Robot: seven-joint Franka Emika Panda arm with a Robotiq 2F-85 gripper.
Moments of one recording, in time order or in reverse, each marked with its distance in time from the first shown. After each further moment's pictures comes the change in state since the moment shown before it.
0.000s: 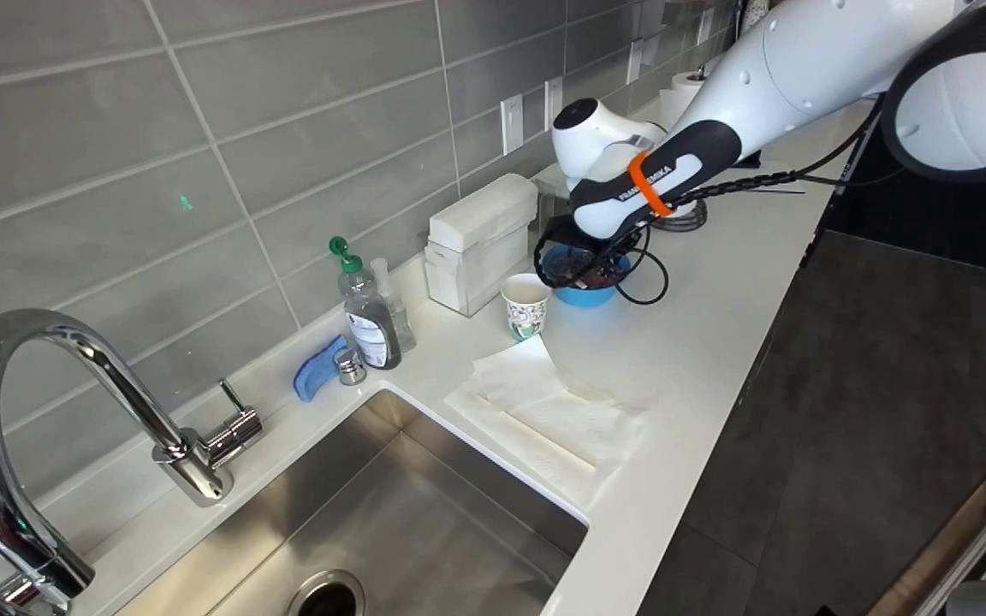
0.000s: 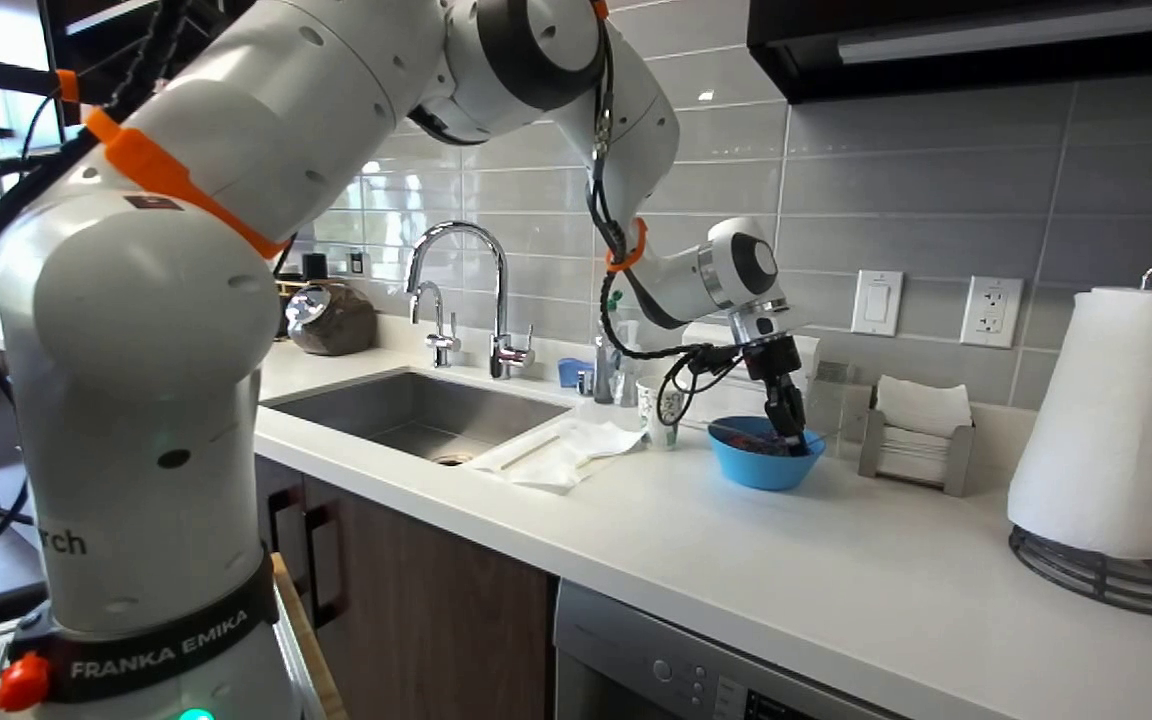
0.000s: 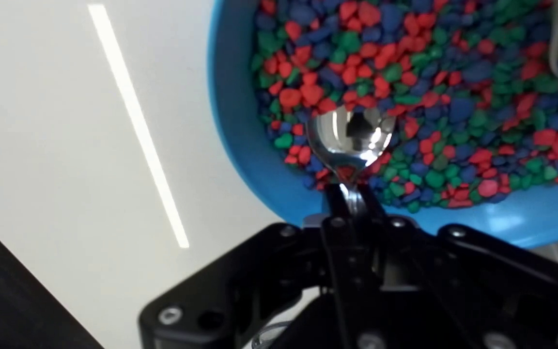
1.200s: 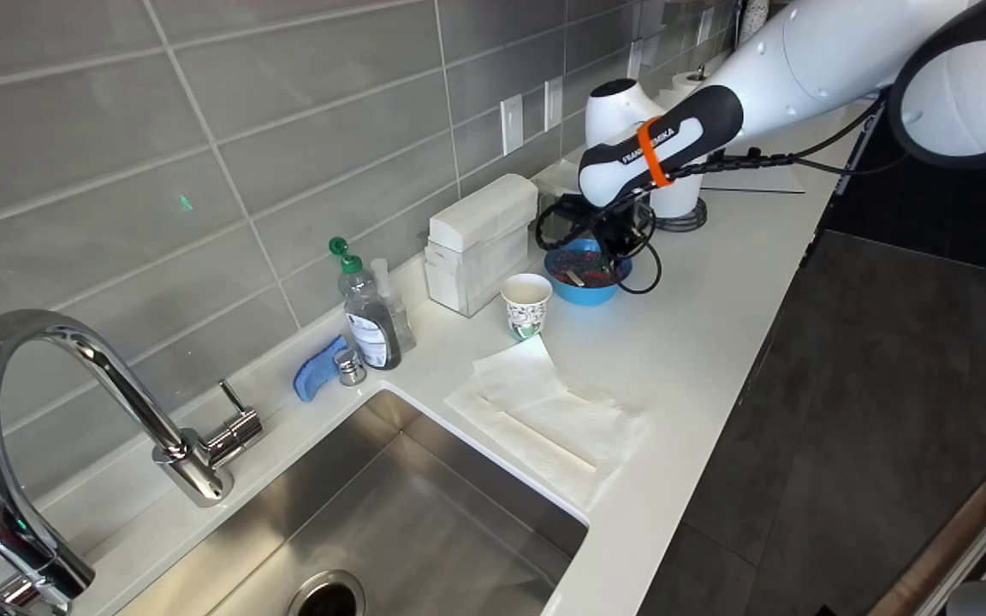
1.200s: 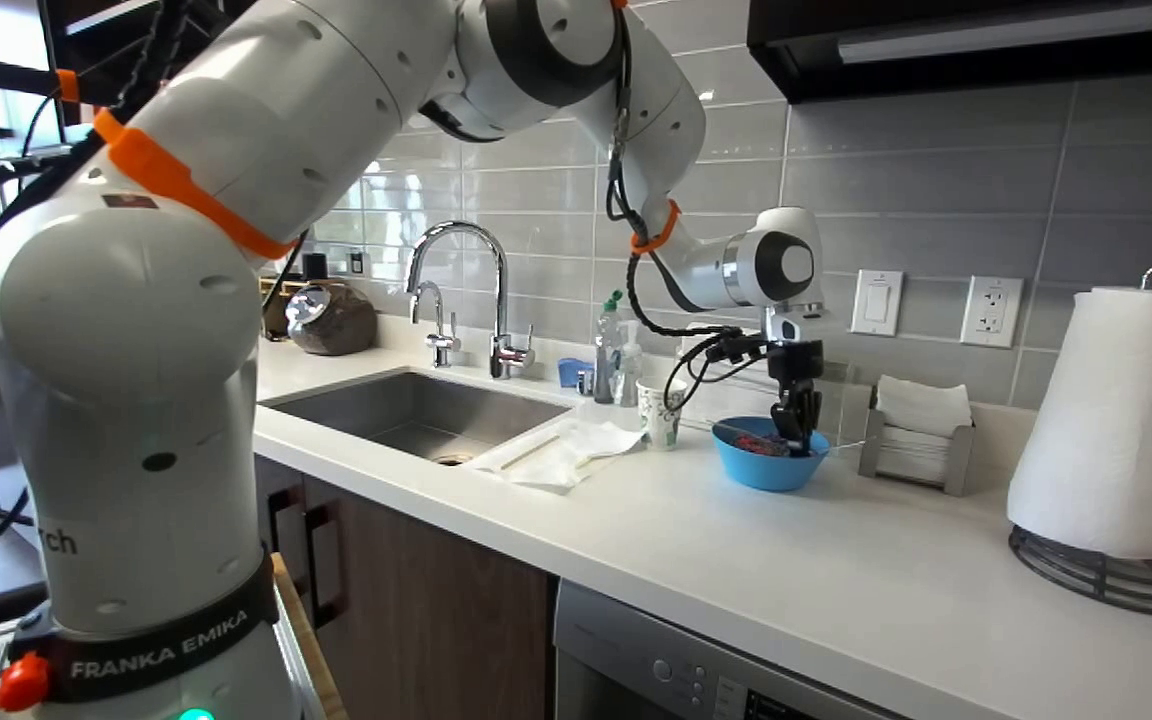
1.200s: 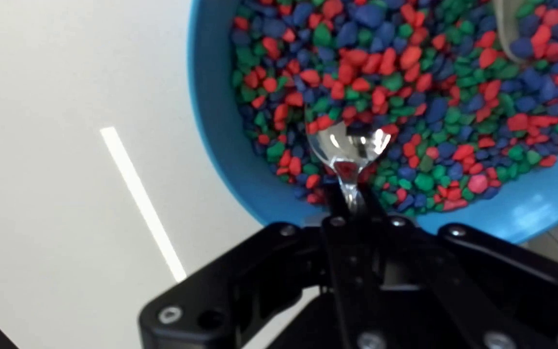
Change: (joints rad) arm -0.090 -0.001 0.028 0.023 0.286 0.000 -0.067
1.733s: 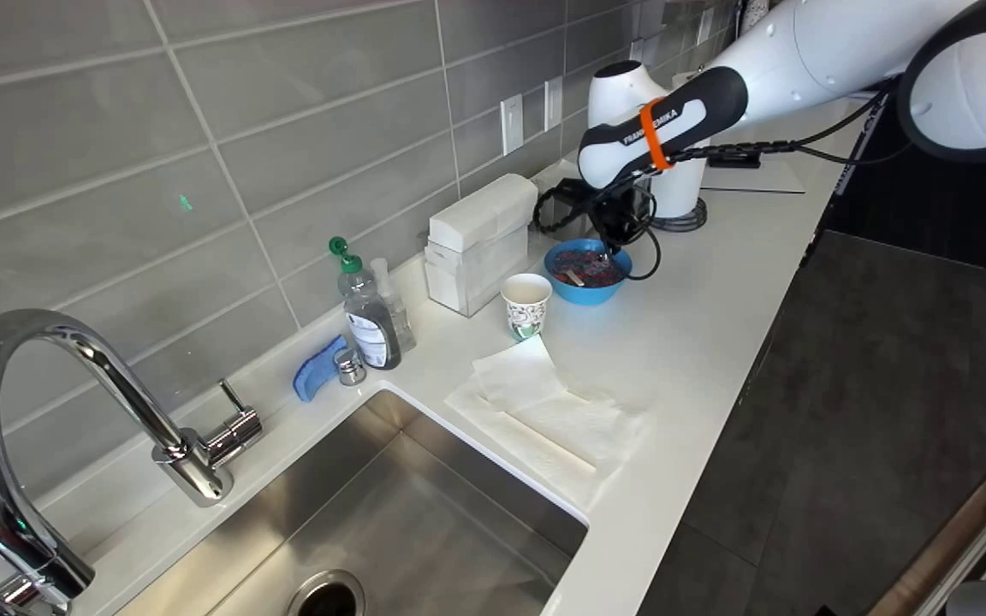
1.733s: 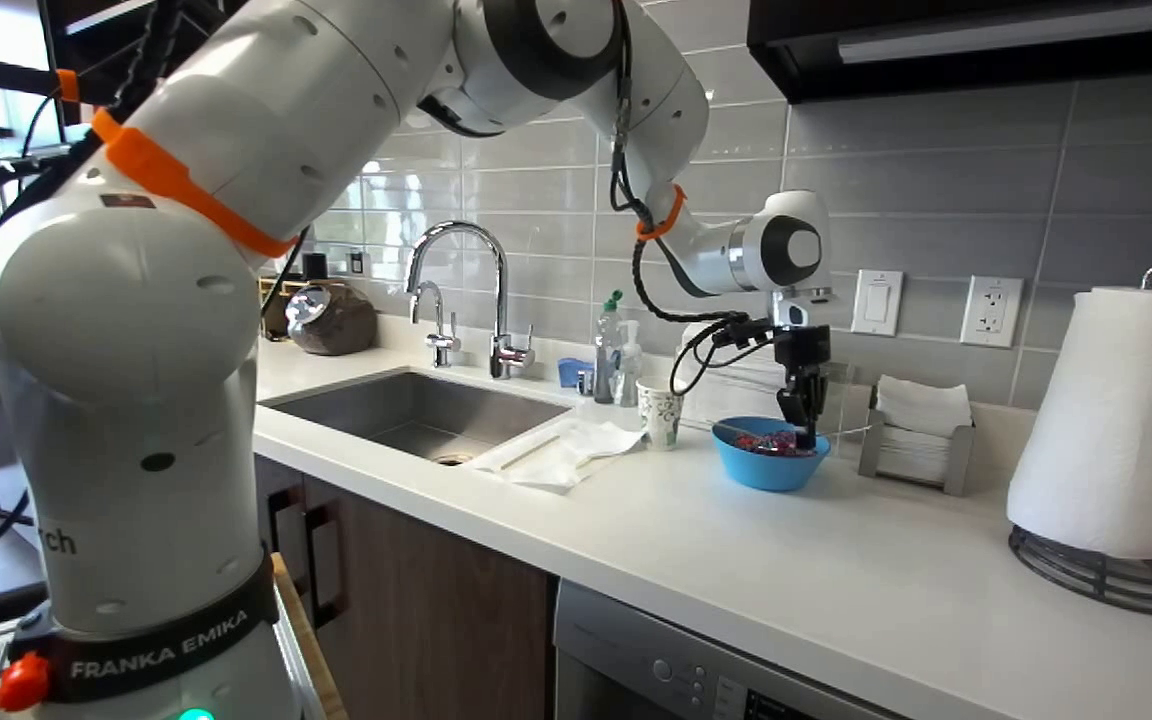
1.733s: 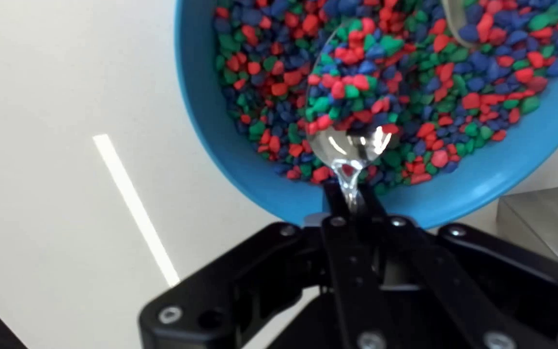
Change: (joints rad) arm -0.009 -0.016 0.002 0.032 0.030 -0.031 -0.024
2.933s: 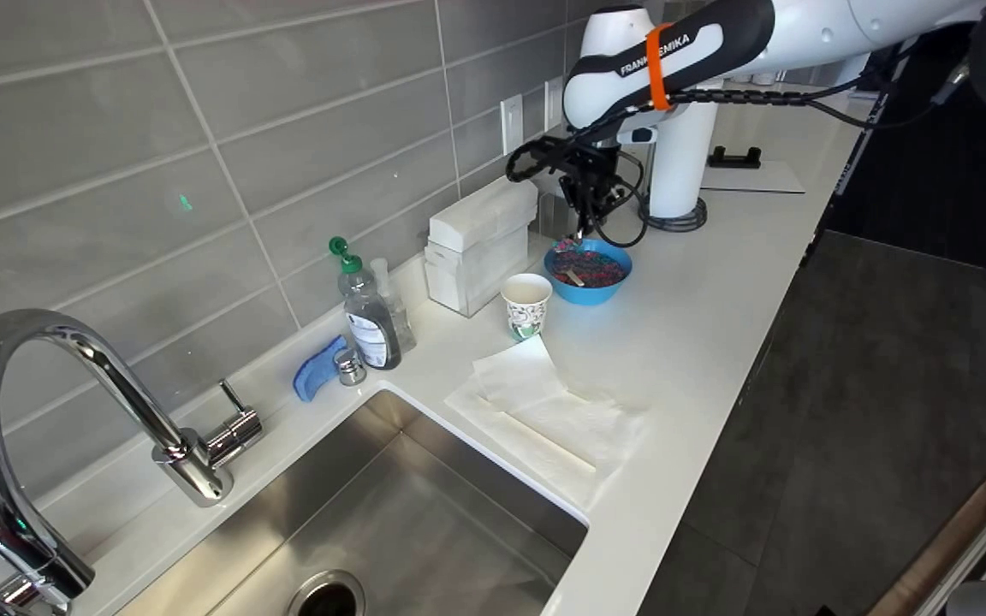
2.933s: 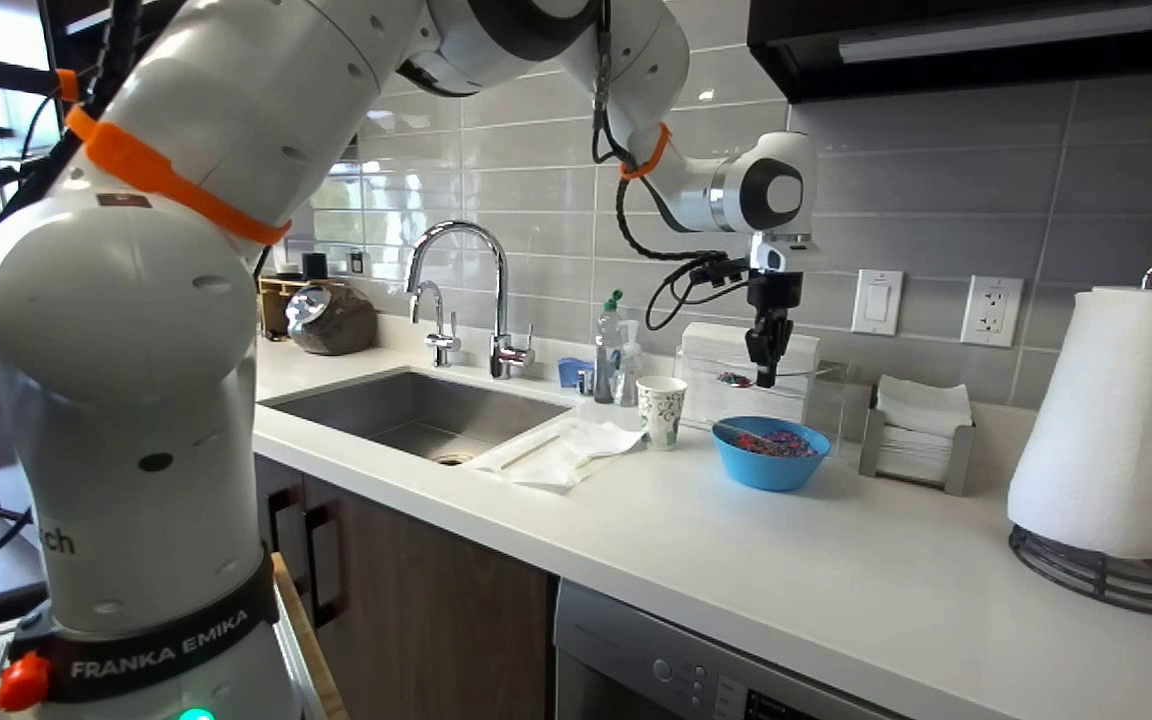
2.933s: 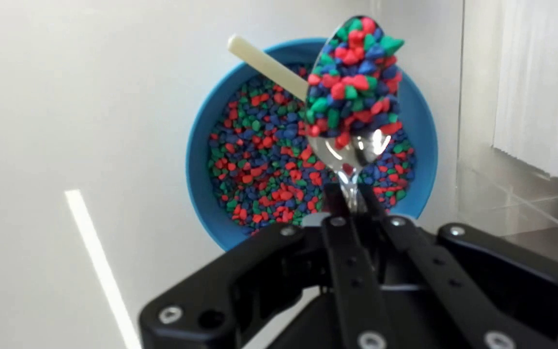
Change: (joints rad) arm -0.012 -0.113 0.089 0.014 0.135 -0.096 -0.087
